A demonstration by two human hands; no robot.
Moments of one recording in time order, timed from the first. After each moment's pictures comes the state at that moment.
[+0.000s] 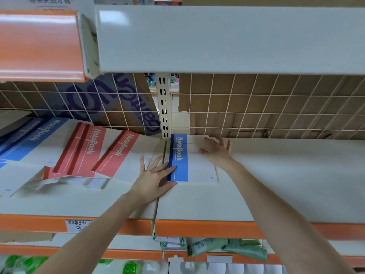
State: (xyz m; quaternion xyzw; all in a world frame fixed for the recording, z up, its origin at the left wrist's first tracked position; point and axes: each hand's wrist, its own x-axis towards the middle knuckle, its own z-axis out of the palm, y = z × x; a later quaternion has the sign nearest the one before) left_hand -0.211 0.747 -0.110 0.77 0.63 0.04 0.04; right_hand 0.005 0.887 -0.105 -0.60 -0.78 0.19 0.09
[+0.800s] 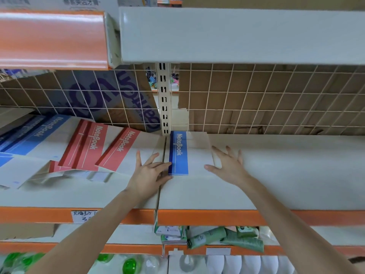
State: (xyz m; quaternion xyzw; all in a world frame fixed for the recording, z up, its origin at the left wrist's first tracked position) left_hand -0.215 0.727 -0.101 0.78 0.62 0.12 -0.04; right_hand 0.045 0.812 -0.096 -0.58 -0.79 0.15 0.09
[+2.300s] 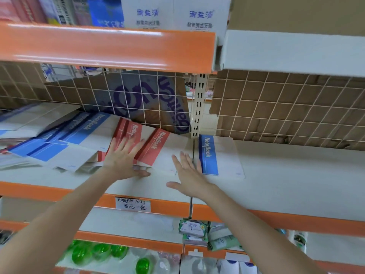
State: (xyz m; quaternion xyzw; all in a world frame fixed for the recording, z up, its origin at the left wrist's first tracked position) left_hand -0.370 0.699 -0.070 0.66 0.74 -0.08 -0.10; right_hand -0.133 0.728 -0.078 -0.43 -0.89 0.16 -0.03
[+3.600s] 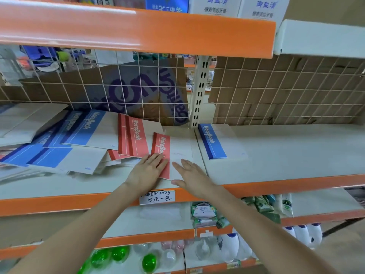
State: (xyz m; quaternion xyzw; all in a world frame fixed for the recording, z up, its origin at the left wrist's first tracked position) left_hand -0.361 0.668 -0.098 0.82 0.55 -0.09 -0.12; right_hand -0.179 0.676 -0.090 -0.49 -0.86 0.13 -0.05
